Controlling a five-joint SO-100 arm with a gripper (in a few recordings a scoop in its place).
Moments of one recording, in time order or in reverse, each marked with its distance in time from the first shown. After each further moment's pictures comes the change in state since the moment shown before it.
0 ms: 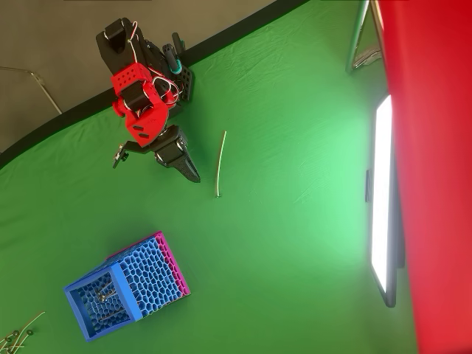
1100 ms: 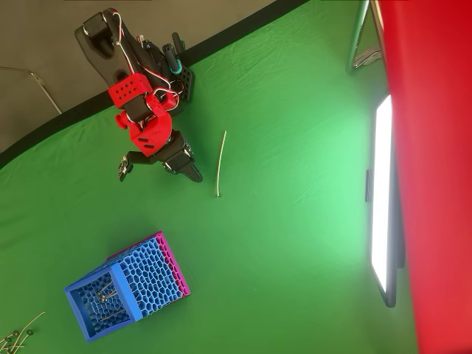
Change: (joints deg) arm 0.1 -35.8 -12.4 -9.5 -7.6
